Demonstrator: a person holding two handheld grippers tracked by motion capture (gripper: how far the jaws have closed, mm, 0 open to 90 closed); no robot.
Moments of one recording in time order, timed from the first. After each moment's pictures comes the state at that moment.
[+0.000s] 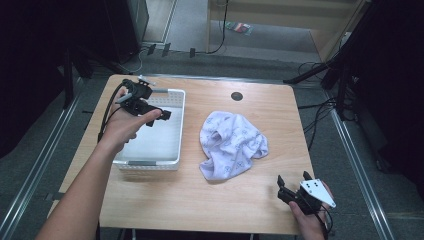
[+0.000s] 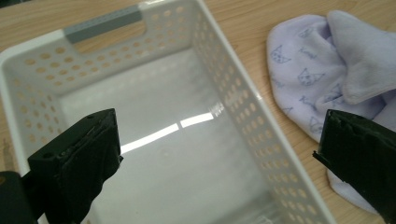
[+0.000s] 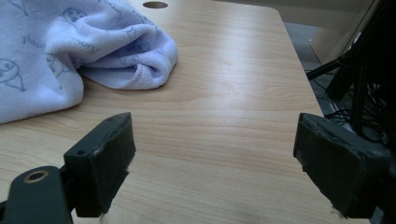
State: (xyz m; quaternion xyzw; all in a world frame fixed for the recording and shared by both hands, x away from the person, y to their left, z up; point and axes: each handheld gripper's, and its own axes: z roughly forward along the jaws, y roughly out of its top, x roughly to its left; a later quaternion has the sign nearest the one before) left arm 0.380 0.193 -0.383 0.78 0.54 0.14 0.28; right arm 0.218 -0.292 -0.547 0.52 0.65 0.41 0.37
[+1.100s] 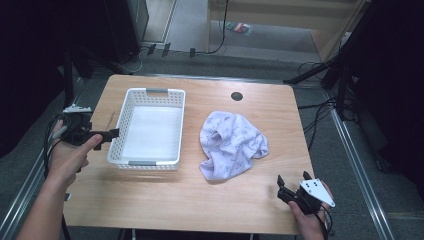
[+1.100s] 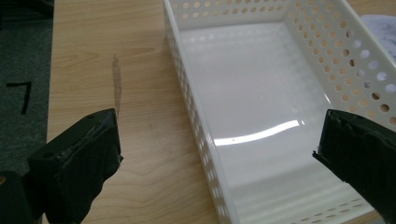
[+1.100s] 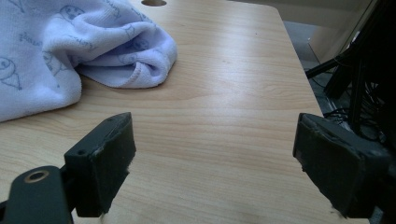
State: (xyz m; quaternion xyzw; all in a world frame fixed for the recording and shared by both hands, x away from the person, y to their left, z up) left arm 0.303 0.325 -0.433 0.70 0.60 0.19 0.34; right arm 0.219 -0.291 -0.547 0.52 0.65 0.40 0.37
